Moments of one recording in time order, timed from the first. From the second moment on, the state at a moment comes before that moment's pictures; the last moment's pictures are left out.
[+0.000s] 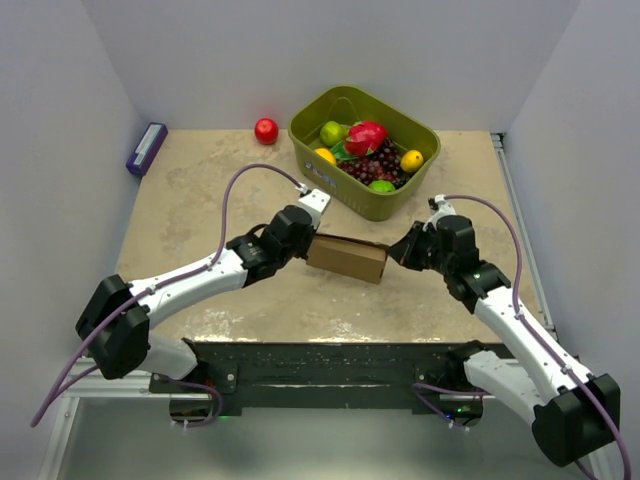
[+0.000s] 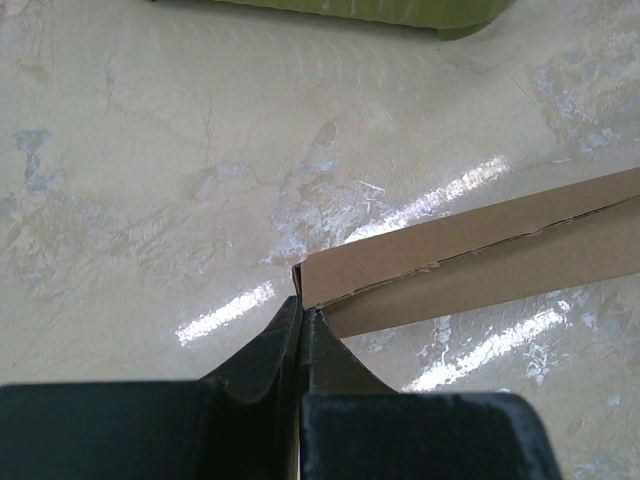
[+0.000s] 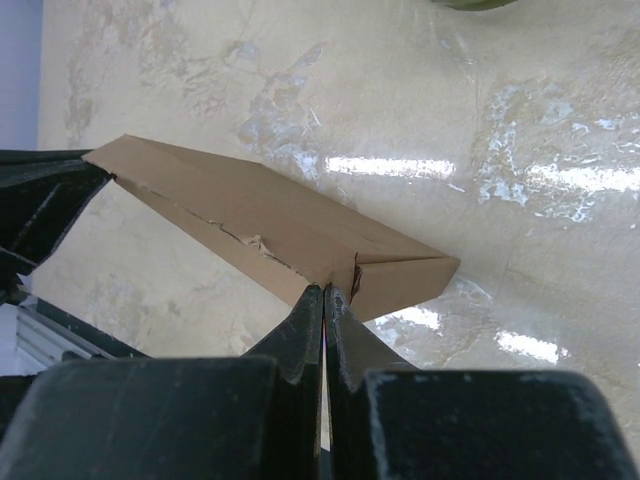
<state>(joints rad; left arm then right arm) -0.83 1.40 0.95 -0.20 -0.34 -0.12 0.36 0.91 0.66 -0.31 -0.17 0.62</state>
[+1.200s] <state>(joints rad) -0.88 1.43 0.95 -0.20 -0.45 -0.12 0.35 0.91 0.67 -0.31 -0.15 0.74</state>
